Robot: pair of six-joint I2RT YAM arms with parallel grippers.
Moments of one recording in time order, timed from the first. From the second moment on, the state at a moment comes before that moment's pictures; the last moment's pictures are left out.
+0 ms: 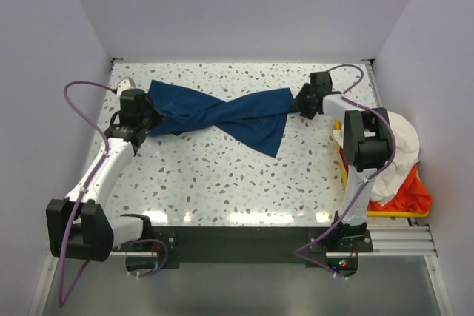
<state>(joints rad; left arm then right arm) -0.08 1.22 0.89 -0.27 -0.14 -0.69 0.11 2.03 1.36 -0.23 -0.03 0.70</state>
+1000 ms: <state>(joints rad) -0.06 1.09 1.24 -0.44 -0.14 -0.57 0.06 1.51 1.51 -0.50 0.03 0.64</state>
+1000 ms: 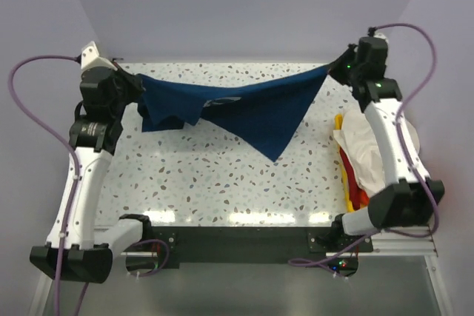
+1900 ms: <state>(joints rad) -0.02 1.86 2.21 -0.35 0.03 -0.56 0.03 1.88 2.01 -0.41 -0.14 0.68</state>
